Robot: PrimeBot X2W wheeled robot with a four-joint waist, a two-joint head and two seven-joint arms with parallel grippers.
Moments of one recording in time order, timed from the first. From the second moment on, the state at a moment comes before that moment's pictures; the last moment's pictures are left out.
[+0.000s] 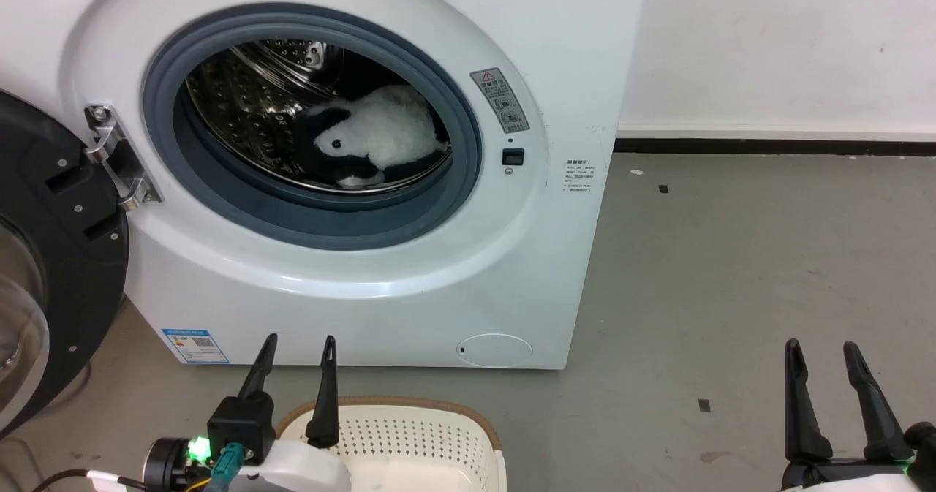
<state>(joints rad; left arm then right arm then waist) -0.04 0.09 -0.10 0.22 -0.09 0.05 -0.26 0.11 -0.05 -0.12 -0.01 0.22 0.13 -0.26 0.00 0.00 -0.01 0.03</state>
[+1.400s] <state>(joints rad) -0.04 0.08 -0.07 0.16 -0.07 0.03 -0.18 0.10 -0.05 -0.09 -0.01 0.16 0.13 -0.18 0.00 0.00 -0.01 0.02</state>
